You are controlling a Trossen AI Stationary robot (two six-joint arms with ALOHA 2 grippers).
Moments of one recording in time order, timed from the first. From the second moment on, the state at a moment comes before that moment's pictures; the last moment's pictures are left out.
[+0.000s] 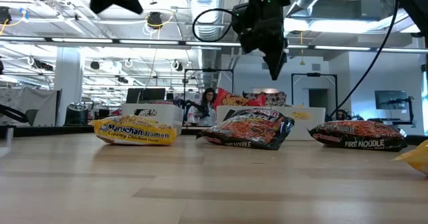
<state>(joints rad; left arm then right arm) 0.12 0.92 1.07 -0.72 -0.35 -0.44 -0.47 1.96 1.87 -1.48 -0.17 -0.11</state>
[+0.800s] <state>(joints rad) 0.12 0.70 1.06 -0.89 -0.29 -0.40 -0.24 1.70 1.66 -1.55 -0.18 0.15</state>
